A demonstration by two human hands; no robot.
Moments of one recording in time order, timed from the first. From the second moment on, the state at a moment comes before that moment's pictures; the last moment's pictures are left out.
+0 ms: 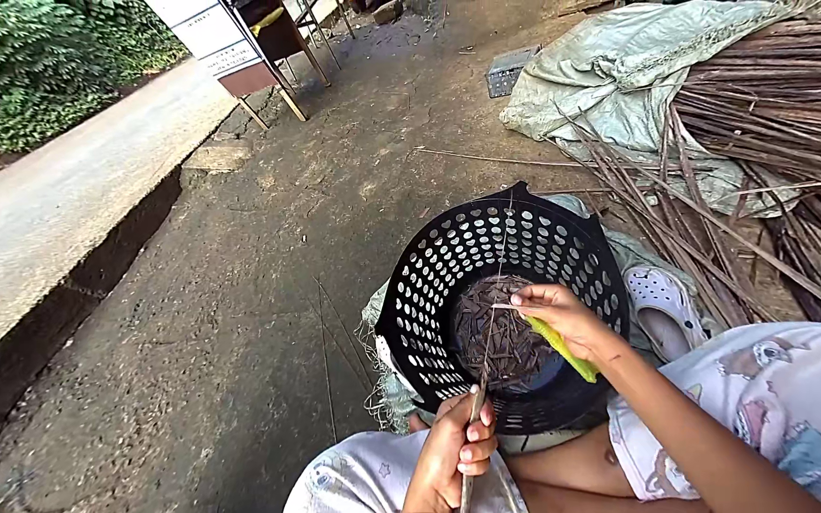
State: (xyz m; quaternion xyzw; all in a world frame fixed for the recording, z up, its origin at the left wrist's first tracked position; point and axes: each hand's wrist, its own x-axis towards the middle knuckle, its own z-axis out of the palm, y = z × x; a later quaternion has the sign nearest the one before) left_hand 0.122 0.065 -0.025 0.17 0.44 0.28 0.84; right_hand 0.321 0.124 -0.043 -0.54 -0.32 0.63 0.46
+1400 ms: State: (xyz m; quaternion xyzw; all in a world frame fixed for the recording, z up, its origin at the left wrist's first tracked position) left_hand 0.123 0.064 -0.025 0.17 0.43 0.27 0.84; right_hand 0.340 0.137 -0.041 -0.57 -0.15 0.62 0.51
